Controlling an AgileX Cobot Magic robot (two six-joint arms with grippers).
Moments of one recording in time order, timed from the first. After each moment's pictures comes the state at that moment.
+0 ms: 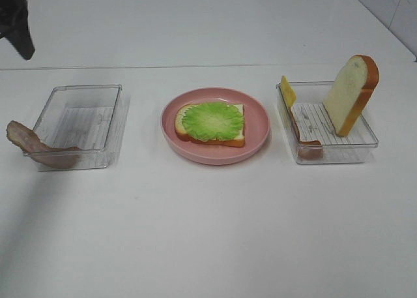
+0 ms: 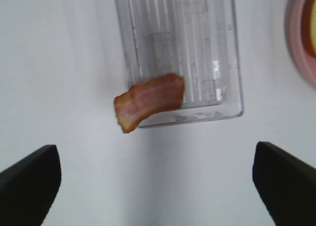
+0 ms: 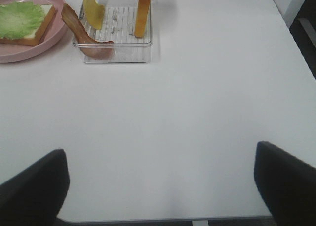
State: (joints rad) left arm -0.02 1.79 -1.62 -0.11 1.22 -0.01; right arm 0.01 0.00 -0.46 -0.01 1.10 -0.02
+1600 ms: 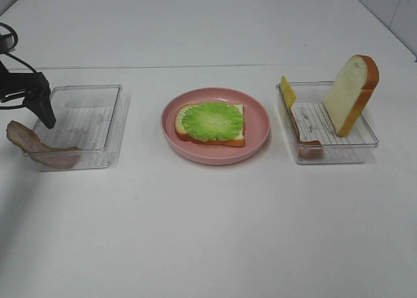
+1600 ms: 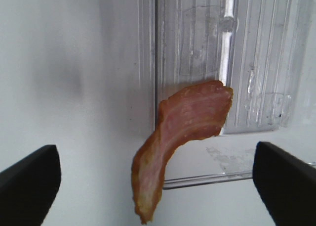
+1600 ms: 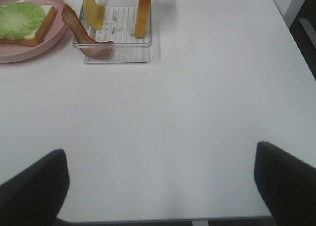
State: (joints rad) left arm 0.07 2.04 -1.45 -0.23 0.97 0.08; right arm 0.01 0.00 -0.46 -0.01 1.10 -0.02
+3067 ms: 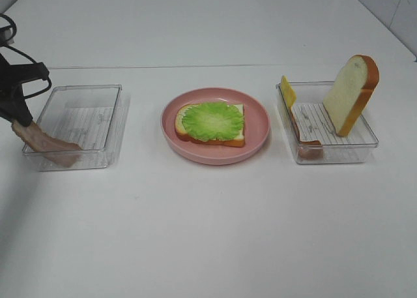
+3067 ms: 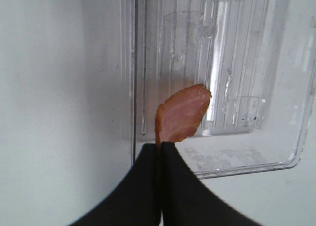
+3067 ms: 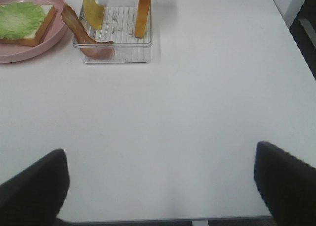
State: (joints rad) left arm 0.07 2.01 -1.46 -0.28 0.98 0.07; right arm 0.01 0.00 -0.46 -0.01 1.10 -0.02
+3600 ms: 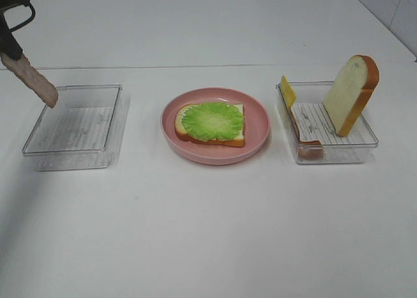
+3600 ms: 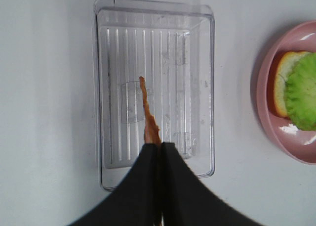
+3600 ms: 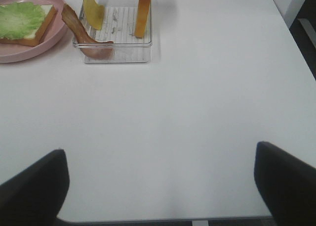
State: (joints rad) left arm 0.06 1.86 -1.59 -0.34 1.02 0.06; right arm 0.01 0.00 -0.46 -0.01 1.10 -0.02
